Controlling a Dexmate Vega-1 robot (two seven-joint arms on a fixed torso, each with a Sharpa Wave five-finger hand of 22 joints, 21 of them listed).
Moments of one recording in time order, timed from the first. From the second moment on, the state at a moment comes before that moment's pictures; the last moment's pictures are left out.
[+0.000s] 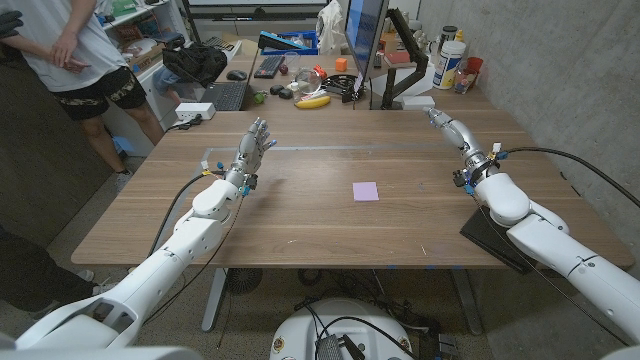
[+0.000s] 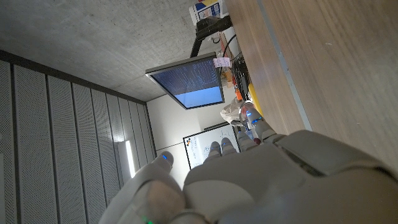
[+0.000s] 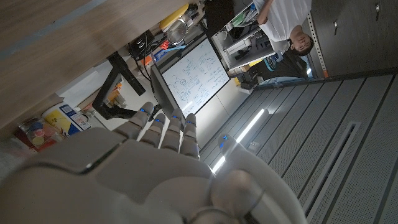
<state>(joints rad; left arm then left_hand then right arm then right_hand) 0.84 0.54 0.38 -1.32 -0.62 -0.29 -0.04 0.00 0.06 0.34 0.20 0.26 -0.17 -0.07 0.19 0.18 -0.17 -0.11 0.19 0.17 -0.17 -0.03 0.20 0.19 -0.17 -0.03 0.73 0.20 -1.02 -0.80 -0.30 -1.64 0.15 0.32 -0.23 0.10 0.11 0.43 0.12 0.19 0.21 -0.03 0.21 0.18 0.21 -0.03 0.22 0.18 0.06 -0.04 0.19 0.17 0.03 -0.04 0.34 0.19</state>
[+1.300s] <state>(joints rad) 0.84 0.54 0.39 -1.34 -0.60 -0.29 -0.03 0.00 0.06 0.33 0.19 0.26 -0.17 -0.07 0.19 0.18 -0.17 -0.11 0.19 0.17 -0.17 -0.03 0.20 0.19 -0.17 -0.03 0.73 0.20 -1.16 -0.90 -0.18 -1.82 -0.10 0.24 -0.33 0.14 0.12 0.44 0.10 0.19 0.26 -0.04 0.21 0.18 0.24 -0.04 0.23 0.18 0.09 -0.04 0.19 0.17 0.05 -0.04 0.34 0.19</state>
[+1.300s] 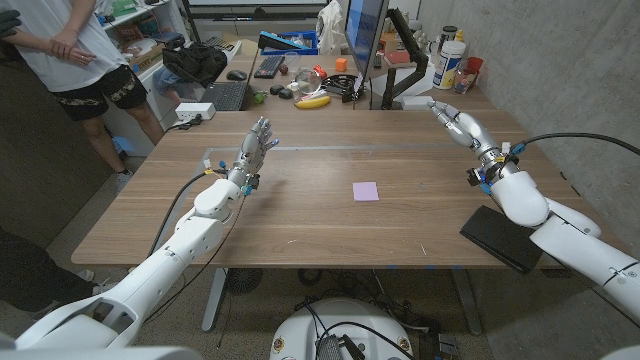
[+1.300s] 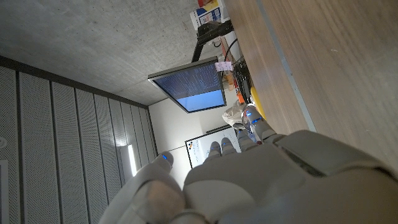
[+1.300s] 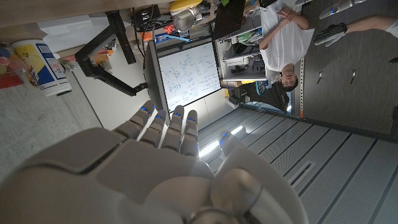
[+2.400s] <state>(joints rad) 0.84 0.54 0.40 -1.35 -0.59 -0.29 -0.03 0.00 0.06 0.33 0.20 0.26 -0.17 -0.07 0.19 0.18 -0.17 -0.11 0.19 0.17 -0.17 -0.03 0.20 0.19 -0.17 -0.03 0.73 0.20 -1.28 -0.94 -0.07 -1.92 -0.25 0.17 -0.37 0.14 0.13 0.45 0.10 0.19 0.29 -0.04 0.21 0.18 0.27 -0.05 0.23 0.18 0.10 -0.04 0.19 0.17 0.07 -0.04 0.34 0.19</state>
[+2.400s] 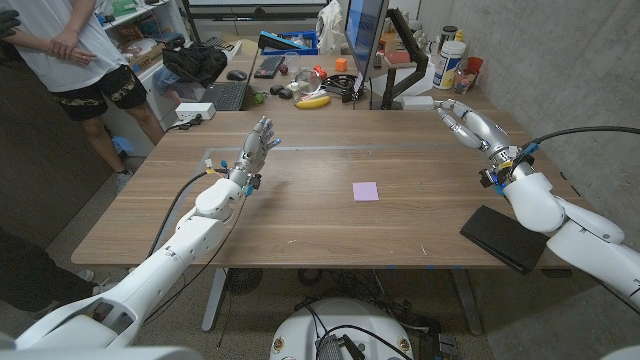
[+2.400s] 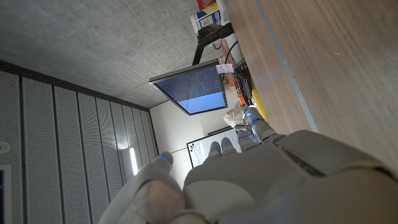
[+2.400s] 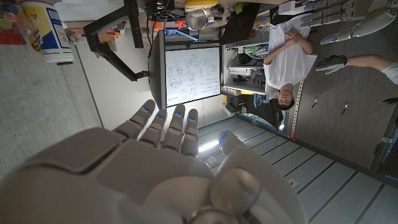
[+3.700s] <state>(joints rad) 0.83 0.54 0.41 -1.36 -0.57 -0.28 -0.03 0.00 0.06 0.33 0.20 0.27 -0.17 -0.07 0.19 0.18 -0.17 -0.11 0.19 0.17 -0.17 -0.03 0.20 0.19 -0.17 -0.03 0.73 0.20 -1.46 -0.92 0.12 -2.01 -0.43 0.14 -0.36 0.17 0.13 0.45 0.07 0.19 0.40 -0.06 0.22 0.18 0.35 -0.06 0.24 0.18 0.18 -0.04 0.19 0.17 0.12 -0.04 0.34 0.19</state>
